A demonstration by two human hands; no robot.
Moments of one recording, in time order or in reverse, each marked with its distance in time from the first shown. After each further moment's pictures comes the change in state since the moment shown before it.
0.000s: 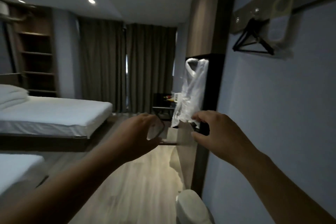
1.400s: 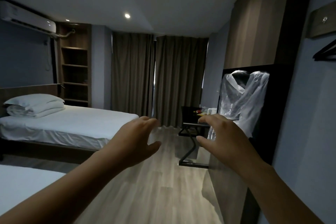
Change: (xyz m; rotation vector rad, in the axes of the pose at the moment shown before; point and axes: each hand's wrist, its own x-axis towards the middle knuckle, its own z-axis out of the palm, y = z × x) left_hand 0.087 -0.284 -0.001 0.077 0.085 -0.110; right_hand 0.246 -0.068 0.200 0.025 0.103 -0.118
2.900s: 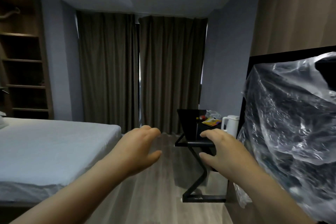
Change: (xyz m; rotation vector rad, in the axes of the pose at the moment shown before) left_hand 0.576 -0.435 0.394 0.035 -0.133 0.066; right_hand 0.539 0.308 0.489 -0.111 -0.212 0.145
